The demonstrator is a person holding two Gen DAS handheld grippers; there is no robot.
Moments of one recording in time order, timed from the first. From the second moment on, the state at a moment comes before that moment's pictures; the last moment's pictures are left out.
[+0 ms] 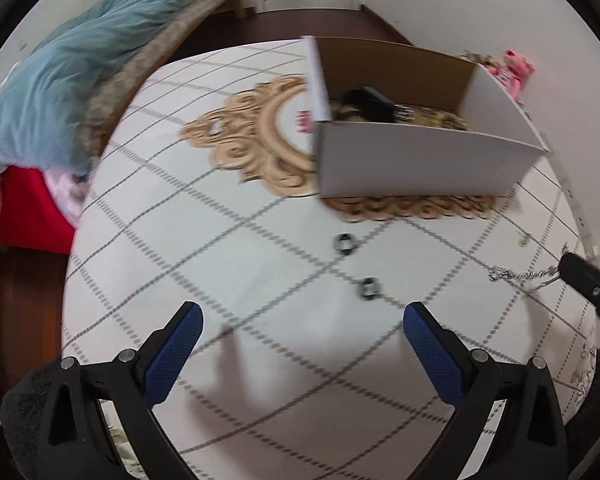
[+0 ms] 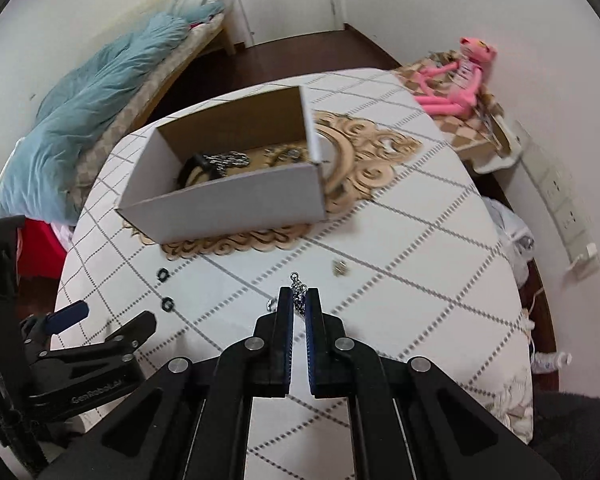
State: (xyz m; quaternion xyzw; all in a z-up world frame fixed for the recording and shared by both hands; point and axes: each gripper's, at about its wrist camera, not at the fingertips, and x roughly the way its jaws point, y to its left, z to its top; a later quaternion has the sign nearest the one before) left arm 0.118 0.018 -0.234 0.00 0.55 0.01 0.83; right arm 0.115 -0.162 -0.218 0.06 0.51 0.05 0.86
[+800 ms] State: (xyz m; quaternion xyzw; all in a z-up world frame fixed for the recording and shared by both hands) left arm 0.127 -0.011 -0.241 0.00 0.54 -0.03 0.84; right arm 0.112 -0.186 -0.228 0.09 0.51 0.03 0.85
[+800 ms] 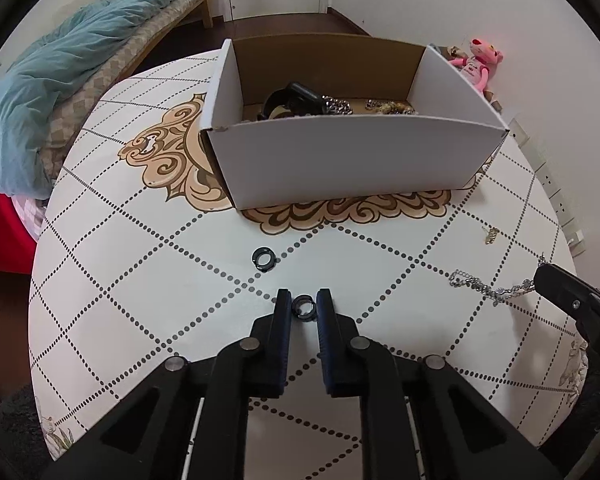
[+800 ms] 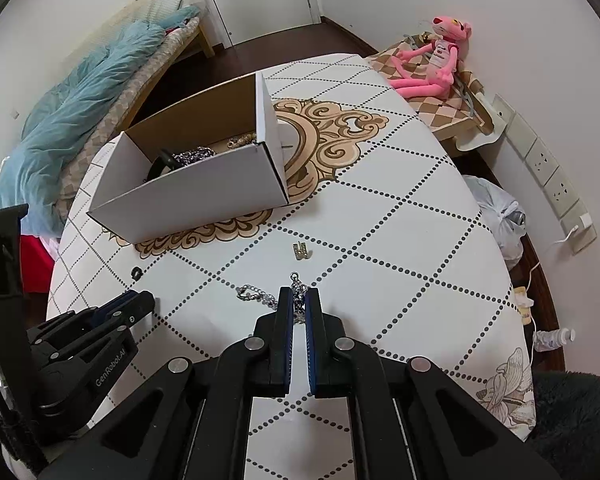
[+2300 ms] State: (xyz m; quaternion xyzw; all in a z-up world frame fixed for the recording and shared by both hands) left arm 0.245 0.016 -0.151 -0.10 0.53 -0.11 0.83; right arm 0.274 -0.146 -0.163 0.08 0.54 0.14 0.82
